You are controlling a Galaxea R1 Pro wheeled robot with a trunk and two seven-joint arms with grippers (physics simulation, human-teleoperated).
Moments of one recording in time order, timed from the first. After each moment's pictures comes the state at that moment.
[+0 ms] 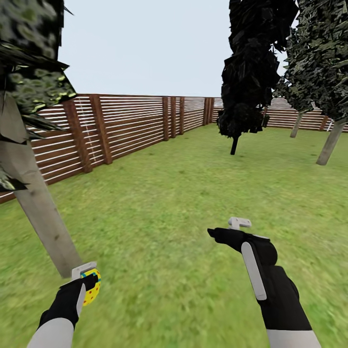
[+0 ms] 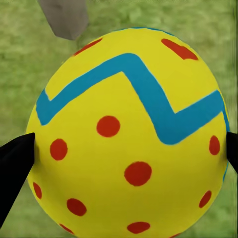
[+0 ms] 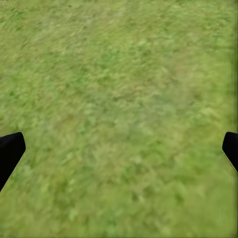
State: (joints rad) left arm -0.59 -0.05 0.74 -0.68 -0.39 0.35 0.06; right arm -0.48 0.07 -0.01 -1.53 -0.21 0.95 -0.08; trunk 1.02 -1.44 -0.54
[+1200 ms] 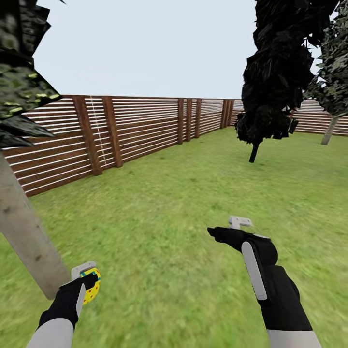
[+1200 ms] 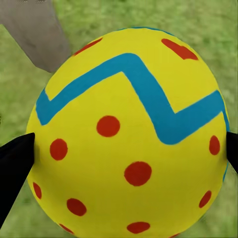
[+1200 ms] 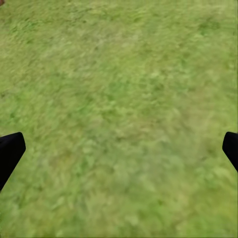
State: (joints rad) left arm -0.59 -0.05 0.74 -0.68 -0.39 0.33 0.06; right arm -0.48 0.08 0.00 -1.54 -0.21 0.95 -0.07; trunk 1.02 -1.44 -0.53
